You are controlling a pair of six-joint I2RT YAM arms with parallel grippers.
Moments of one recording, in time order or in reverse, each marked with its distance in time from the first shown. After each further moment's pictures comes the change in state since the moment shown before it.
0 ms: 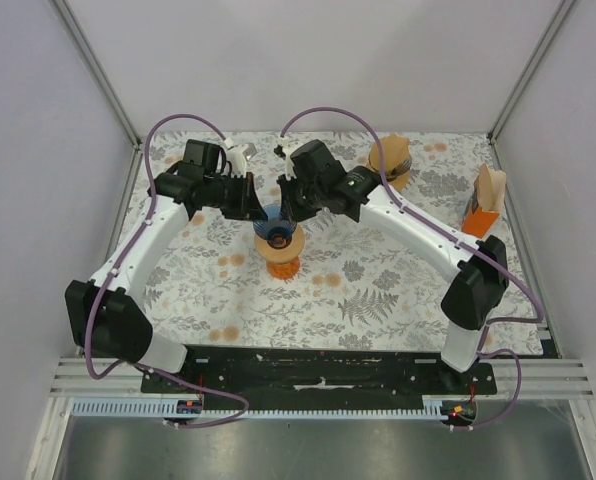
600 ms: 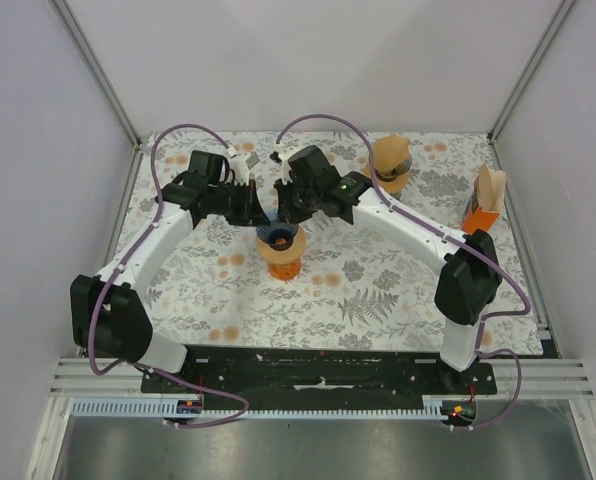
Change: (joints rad) left arm -0.001 0.012 -0.119 0.134 -0.005 -0.001; right arm -0.020 0.051 -0.053 0.092 -0.024 -0.046
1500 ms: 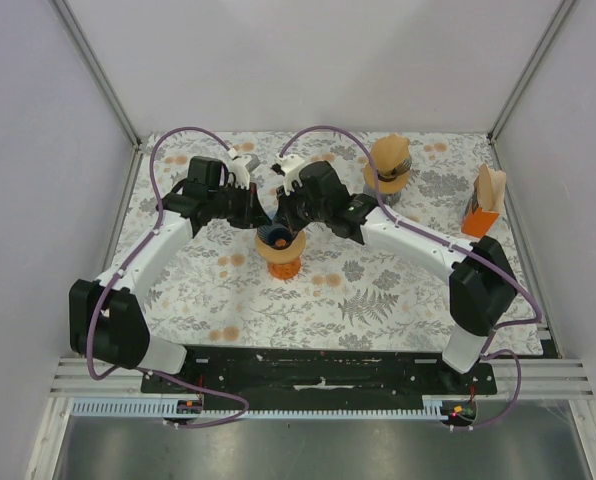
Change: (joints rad) left arm 0.001 -0.038 -0.104 0.157 0.011 0.039; right arm 0.008 -0.108 -0.306 0.416 -0.029 -0.128
